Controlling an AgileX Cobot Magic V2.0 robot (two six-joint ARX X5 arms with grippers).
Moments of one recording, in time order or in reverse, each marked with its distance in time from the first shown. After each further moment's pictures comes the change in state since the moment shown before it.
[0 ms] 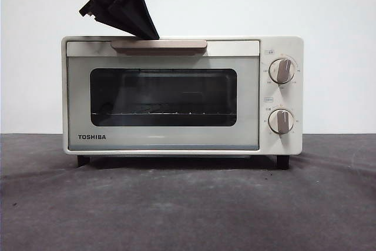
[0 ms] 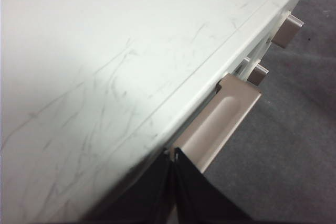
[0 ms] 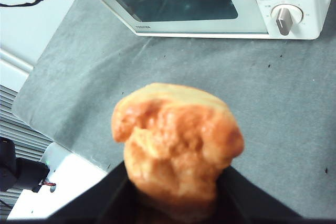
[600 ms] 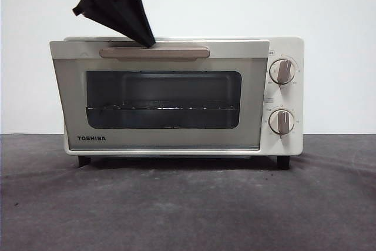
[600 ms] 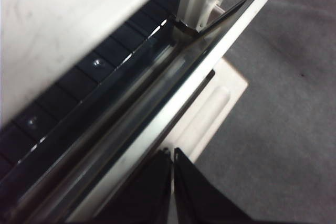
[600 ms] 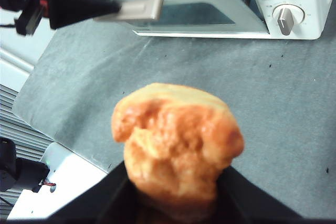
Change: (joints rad) left arm -0.067 -0.053 -0.019 -0.198 -0.020 0.000; right arm 0.000 0.000 0.000 0.001 0.000 0.000
